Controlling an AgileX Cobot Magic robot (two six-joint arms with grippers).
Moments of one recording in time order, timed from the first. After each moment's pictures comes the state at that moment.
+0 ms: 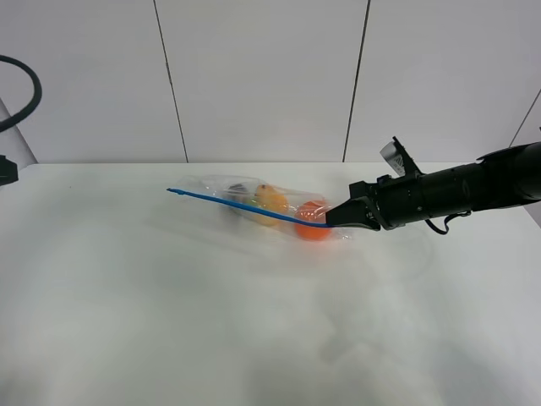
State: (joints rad) left arm 0.04 0.92 -0.72 0.11 0.48 -0.12; right arm 0.04 1.85 -0.94 1.41 0.87 -1.24
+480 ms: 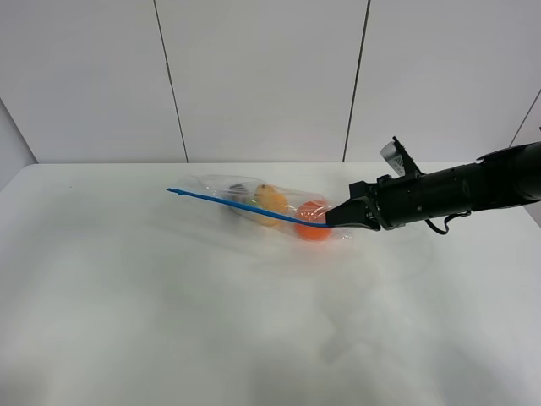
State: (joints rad) left arm 0.04 0.58 -0.62 0.11 0.64 -0.15; right arm 0.04 1.85 -0.94 1.41 0.87 -1.24
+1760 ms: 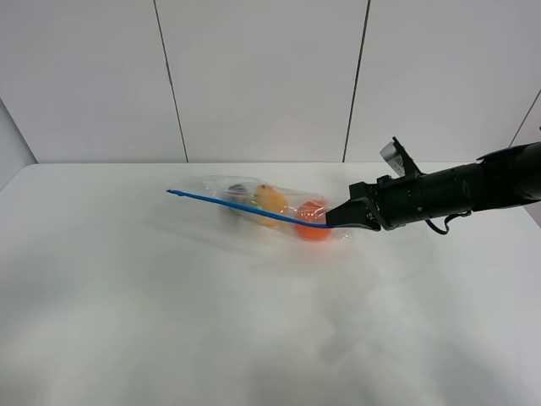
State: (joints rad) left arm 0.04 0.00 -0.52 0.09 1.00 -0.12; right arm 0.04 1.85 -0.94 1.40 0.87 -1.24
